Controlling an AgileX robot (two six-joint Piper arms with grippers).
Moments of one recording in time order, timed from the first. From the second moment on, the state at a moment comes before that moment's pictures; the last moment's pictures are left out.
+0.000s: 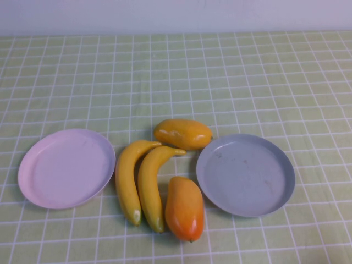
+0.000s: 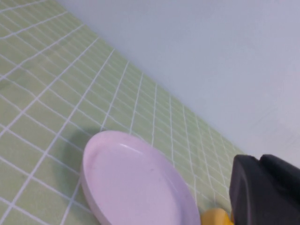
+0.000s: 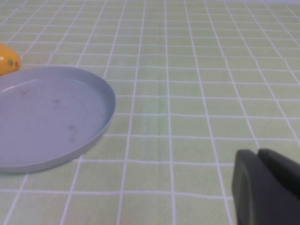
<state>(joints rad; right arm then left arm) 0.05 -0.01 0.03 0.19 0.35 -0.18 -0.03 -0.01 -0.01 0.04 0.14 -0.73</state>
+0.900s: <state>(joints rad) 0.05 -0.01 0.03 0.19 0.35 -0.18 -0.36 1.29 -0.98 -0.23 0.80 0.23</state>
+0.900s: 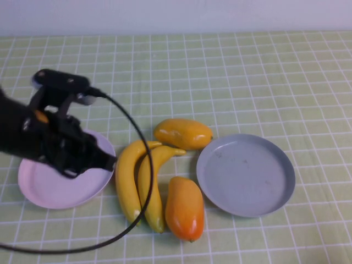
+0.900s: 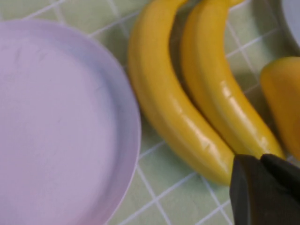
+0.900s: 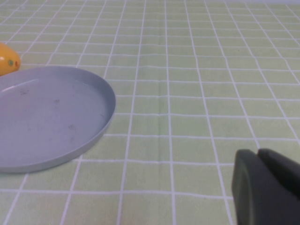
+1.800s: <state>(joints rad) 0.05 -0.01 0.03 0.19 0.35 -0.18 -0.38 1.97 -1.79 -0.45 1.13 1.28</state>
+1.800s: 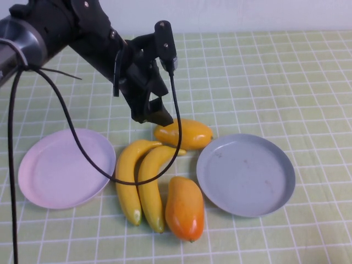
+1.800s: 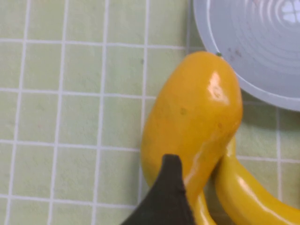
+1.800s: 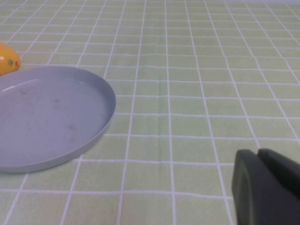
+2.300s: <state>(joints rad) 0.05 -0.01 0.03 0.19 0.35 -0.18 -0.46 2.12 -1.79 -0.52 0.99 1.54</state>
